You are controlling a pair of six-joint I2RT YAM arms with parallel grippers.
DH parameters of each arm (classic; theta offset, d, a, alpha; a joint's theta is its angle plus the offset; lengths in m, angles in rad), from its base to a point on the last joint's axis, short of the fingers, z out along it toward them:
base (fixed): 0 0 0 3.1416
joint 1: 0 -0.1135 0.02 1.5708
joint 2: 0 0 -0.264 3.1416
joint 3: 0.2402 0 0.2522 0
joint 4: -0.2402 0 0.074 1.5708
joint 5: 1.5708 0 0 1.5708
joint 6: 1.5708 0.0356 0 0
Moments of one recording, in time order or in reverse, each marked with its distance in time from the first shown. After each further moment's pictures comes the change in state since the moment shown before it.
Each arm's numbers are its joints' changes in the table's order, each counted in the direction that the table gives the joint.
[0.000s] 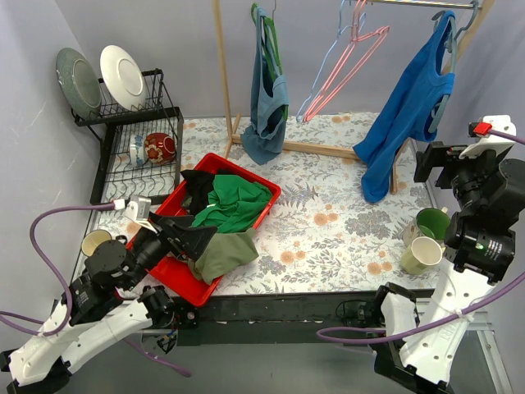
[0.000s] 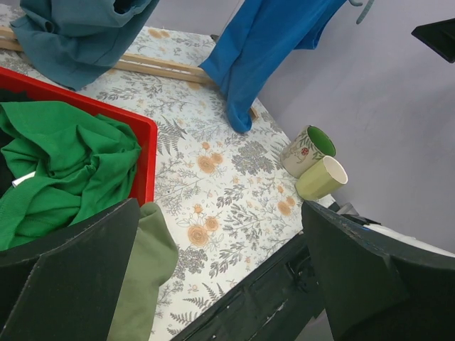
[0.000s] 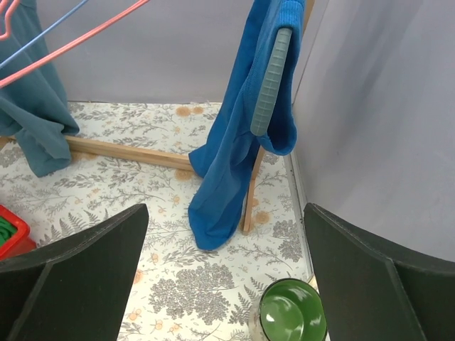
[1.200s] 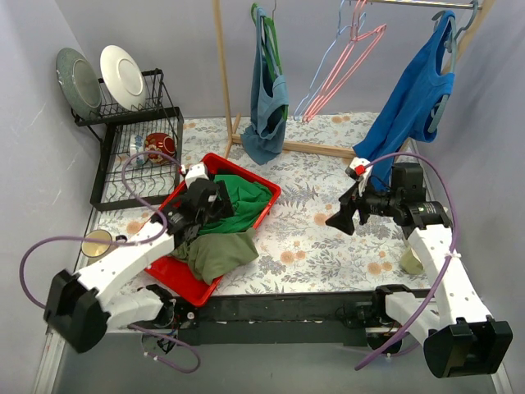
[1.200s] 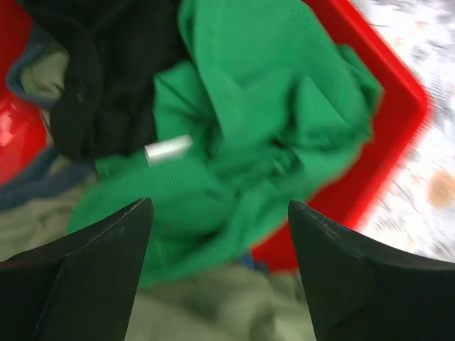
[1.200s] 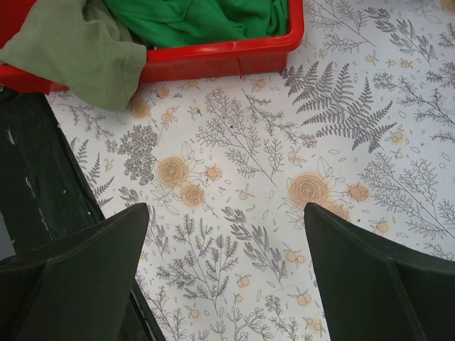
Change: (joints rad) left arm -0.263 0.792 0.013 0.055 -0.119 -0.141; right arm -0.534 0.156 -0.500 0.018 -0.466 -0.330
